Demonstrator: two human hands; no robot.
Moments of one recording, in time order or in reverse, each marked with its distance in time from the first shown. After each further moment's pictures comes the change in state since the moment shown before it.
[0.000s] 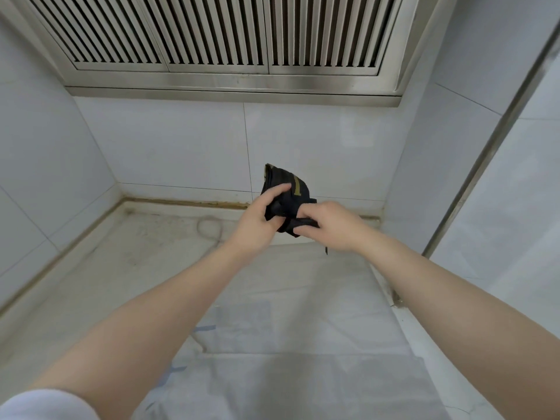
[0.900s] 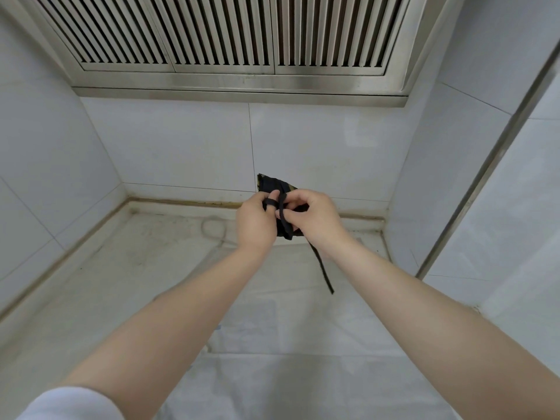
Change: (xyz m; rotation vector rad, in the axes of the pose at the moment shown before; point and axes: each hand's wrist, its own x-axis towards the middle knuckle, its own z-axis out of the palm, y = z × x) left_hand 0.009 0.000 0.007 0.198 0.428 -0.131; right_hand 0.016 -0.040 0.022 0.833 0.371 0.253
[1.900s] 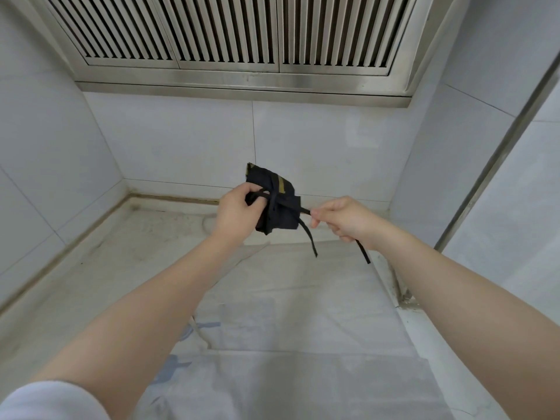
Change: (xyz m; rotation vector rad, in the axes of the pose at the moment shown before) left_hand 0.018 -0.010 -0.036 0.047 -0.109 0.068; right_hand 0.013 0.019 -0.056 -0.175 -0.274 0.265
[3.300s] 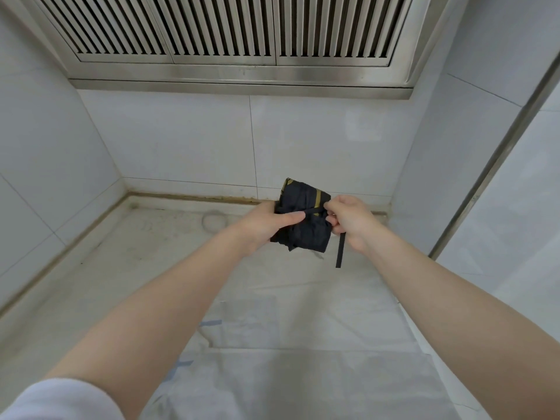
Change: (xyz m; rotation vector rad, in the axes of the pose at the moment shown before) left_hand -0.010 0.015 0.021 -0.337 -0.607 -0.389; right_hand 0.021 0.019 0.014 0.447 0.309 0.103
